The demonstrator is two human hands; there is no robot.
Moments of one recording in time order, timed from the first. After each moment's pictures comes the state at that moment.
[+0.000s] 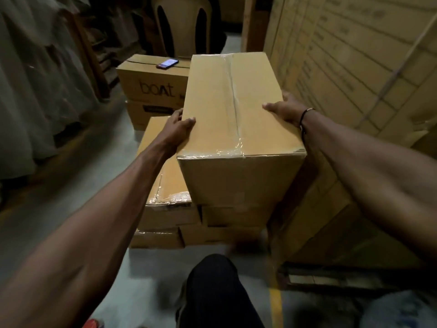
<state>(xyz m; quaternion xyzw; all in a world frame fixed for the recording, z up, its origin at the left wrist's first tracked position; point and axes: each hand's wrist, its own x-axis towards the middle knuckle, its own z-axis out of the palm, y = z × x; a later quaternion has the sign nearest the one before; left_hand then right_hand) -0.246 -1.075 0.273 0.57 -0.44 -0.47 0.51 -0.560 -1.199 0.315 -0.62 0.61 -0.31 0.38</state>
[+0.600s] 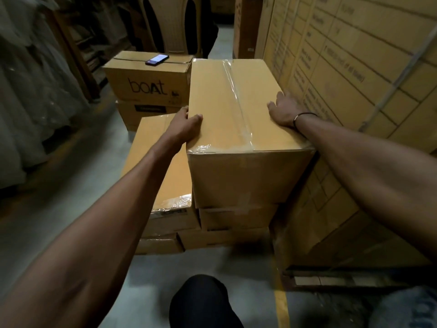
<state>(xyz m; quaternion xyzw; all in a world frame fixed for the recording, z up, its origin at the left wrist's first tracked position) -0.274 -1.120 0.261 0.62 -0.51 -0.42 0.43 -0.567 -1.218 0.281 -0.70 0.69 -0.13 0.09</state>
